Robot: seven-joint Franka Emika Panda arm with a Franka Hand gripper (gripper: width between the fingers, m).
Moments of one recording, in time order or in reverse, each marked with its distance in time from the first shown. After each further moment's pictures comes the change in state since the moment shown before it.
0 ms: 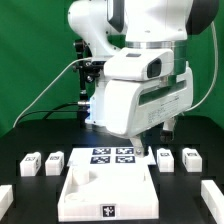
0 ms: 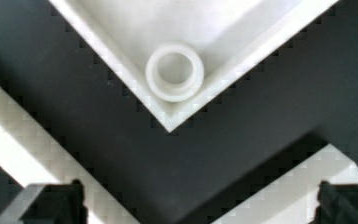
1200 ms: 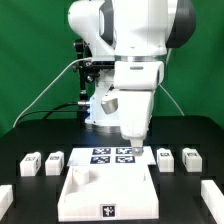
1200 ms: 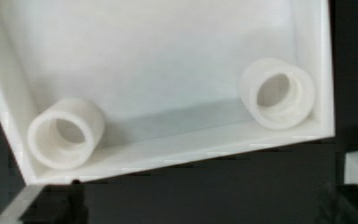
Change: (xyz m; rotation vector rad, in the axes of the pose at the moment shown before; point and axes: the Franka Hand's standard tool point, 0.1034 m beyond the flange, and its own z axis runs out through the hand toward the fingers) arm -0.059 -0.046 0.025 -0.012 -0.012 -0.611
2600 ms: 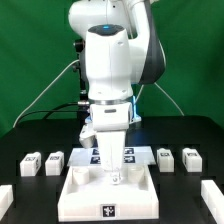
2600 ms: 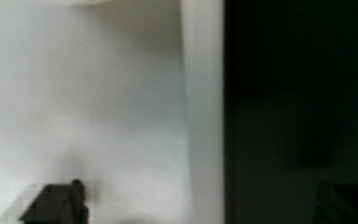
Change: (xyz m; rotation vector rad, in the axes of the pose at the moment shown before) arm -0.047 -0.065 0.085 0.000 0.048 -0.021
